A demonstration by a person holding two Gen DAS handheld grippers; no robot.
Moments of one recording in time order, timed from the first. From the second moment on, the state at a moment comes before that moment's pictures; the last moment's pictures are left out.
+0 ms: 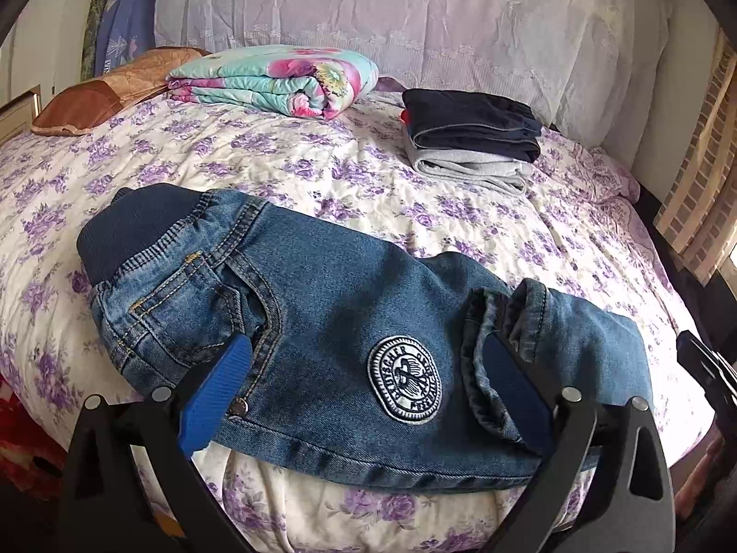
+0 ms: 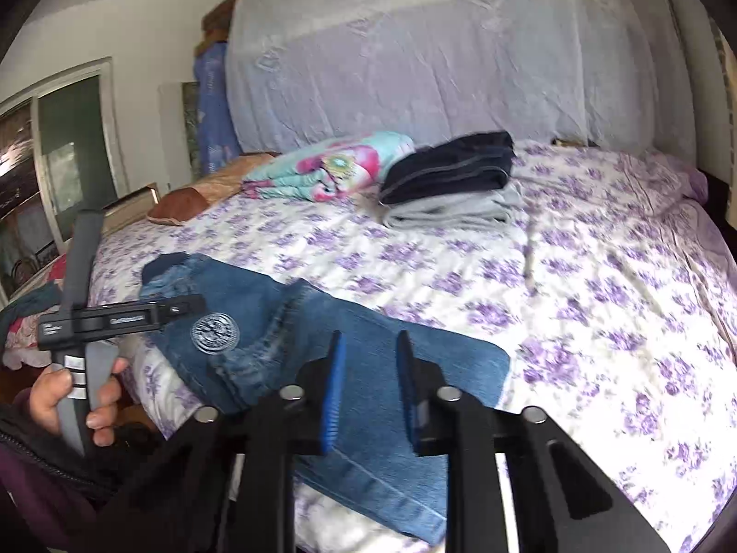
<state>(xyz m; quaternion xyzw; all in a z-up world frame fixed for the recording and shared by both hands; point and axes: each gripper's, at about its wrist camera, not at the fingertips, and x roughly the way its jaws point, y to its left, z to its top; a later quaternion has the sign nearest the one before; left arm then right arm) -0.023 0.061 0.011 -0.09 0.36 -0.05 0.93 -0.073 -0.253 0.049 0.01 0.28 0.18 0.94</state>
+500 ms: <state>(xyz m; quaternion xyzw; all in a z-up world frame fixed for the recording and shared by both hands) -0.033 0.027 -0.018 0.00 0.41 -0.07 0.91 -0.080 -0.161 0.028 -0.14 0.29 0.29 0.90</state>
